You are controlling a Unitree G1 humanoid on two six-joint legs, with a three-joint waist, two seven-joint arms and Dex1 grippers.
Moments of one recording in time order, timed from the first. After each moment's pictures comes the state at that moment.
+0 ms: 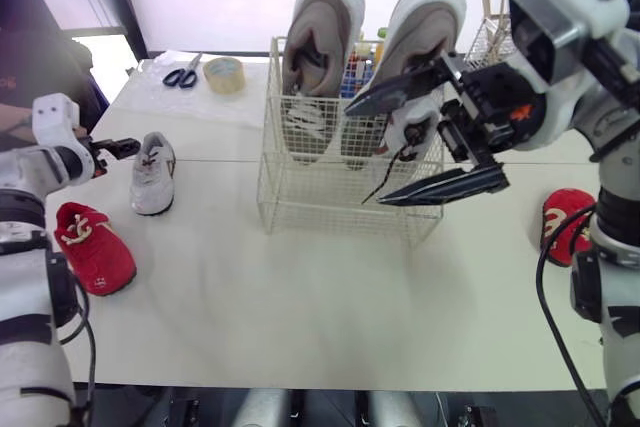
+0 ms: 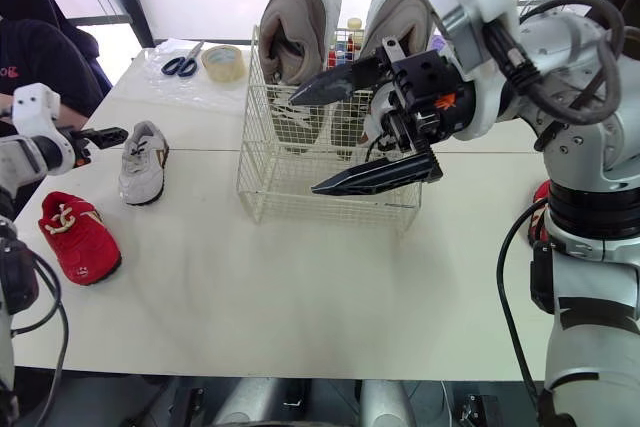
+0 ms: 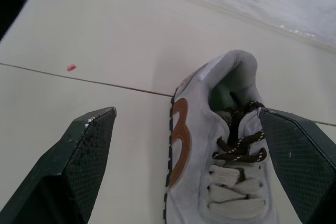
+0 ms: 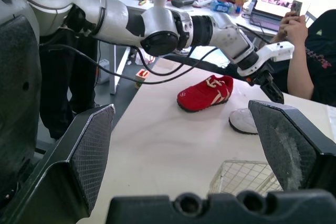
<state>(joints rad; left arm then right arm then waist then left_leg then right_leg) -1.10 0.85 0.13 1.19 -0.31 0.57 -0.54 -1.08 -0.79 -0.02 -0.25 0.81 0.86 1.38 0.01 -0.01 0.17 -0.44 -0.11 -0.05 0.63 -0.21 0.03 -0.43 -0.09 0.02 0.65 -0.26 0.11</state>
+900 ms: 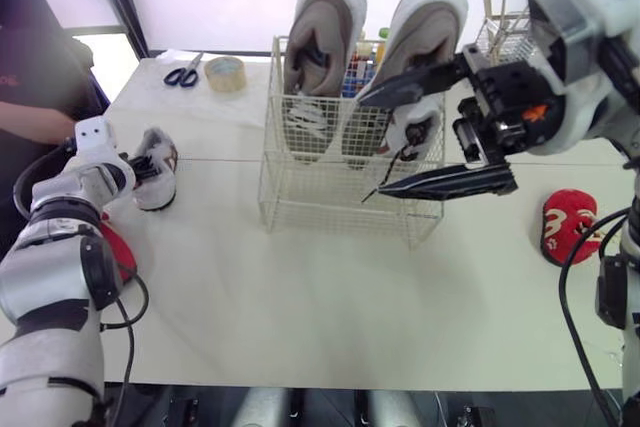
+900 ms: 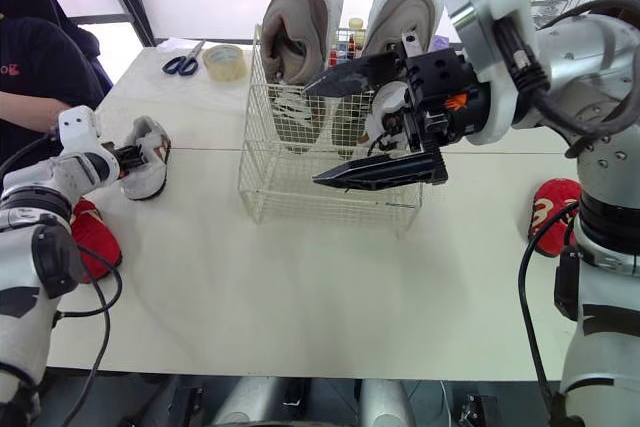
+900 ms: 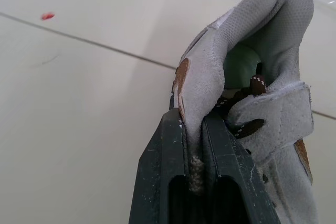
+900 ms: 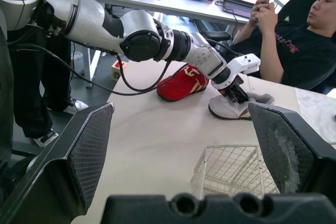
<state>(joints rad) -1.15 0.72 0.29 1.34 -0.21 0.36 -0.41 -1.06 -0.87 -0.04 -0.33 0.88 0.91 1.23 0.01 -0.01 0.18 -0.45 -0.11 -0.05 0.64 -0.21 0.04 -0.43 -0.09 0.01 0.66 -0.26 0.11</state>
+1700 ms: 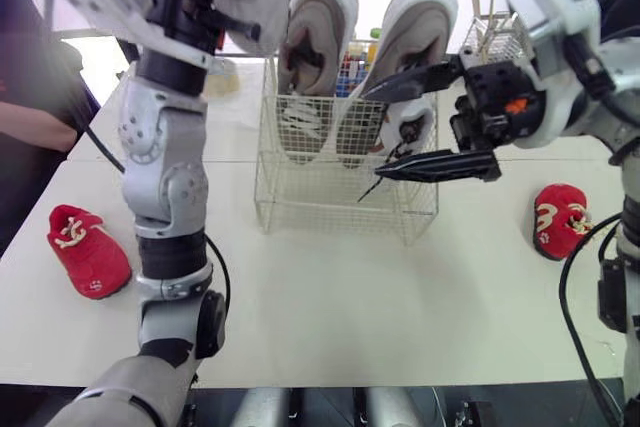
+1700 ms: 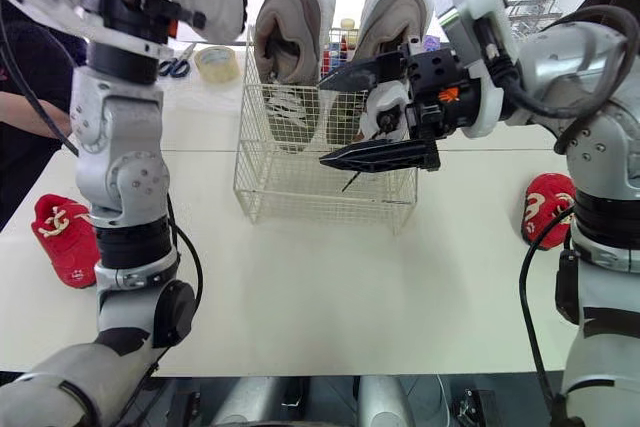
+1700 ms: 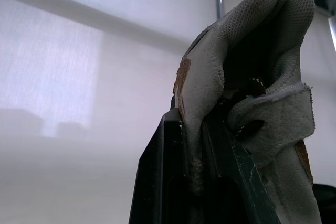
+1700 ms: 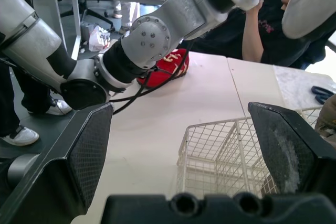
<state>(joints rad) -0.86 0.16 0.21 -0.19 -0.45 0.05 -0.28 -1.06 -0.87 0.01 -0.24 0.81 0.86 1.23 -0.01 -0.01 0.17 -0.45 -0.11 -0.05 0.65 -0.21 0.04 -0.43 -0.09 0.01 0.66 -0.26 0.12</state>
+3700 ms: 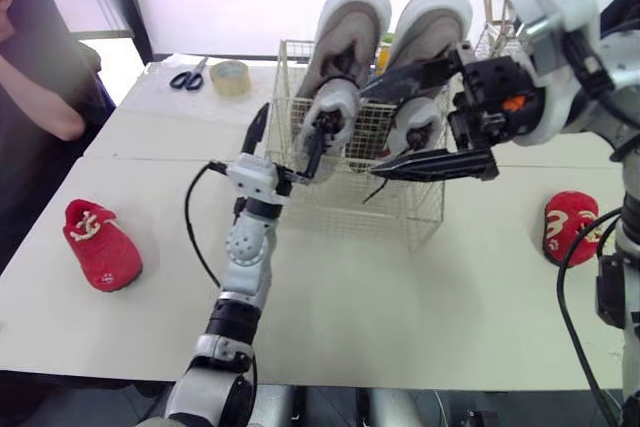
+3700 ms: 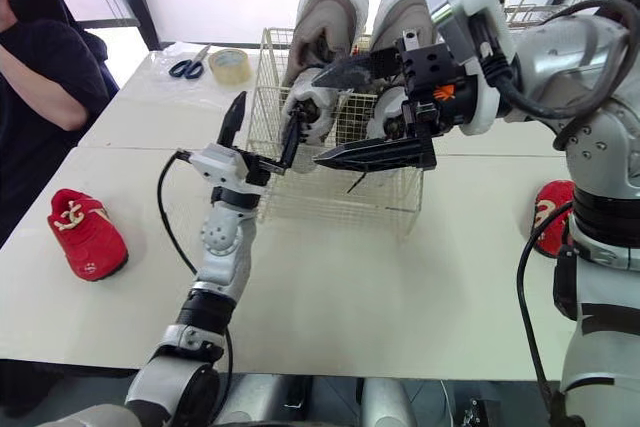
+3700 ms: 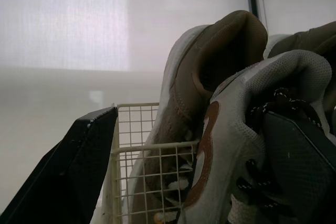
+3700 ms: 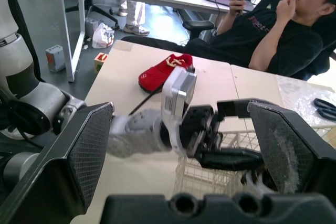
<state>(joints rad) -0.45 0.03 -0.02 0.22 -0.12 -0.61 -0.24 -1.07 -0.87 0.00 -0.27 0.81 0.88 1.22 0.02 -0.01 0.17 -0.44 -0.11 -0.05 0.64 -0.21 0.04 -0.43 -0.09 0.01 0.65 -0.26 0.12</state>
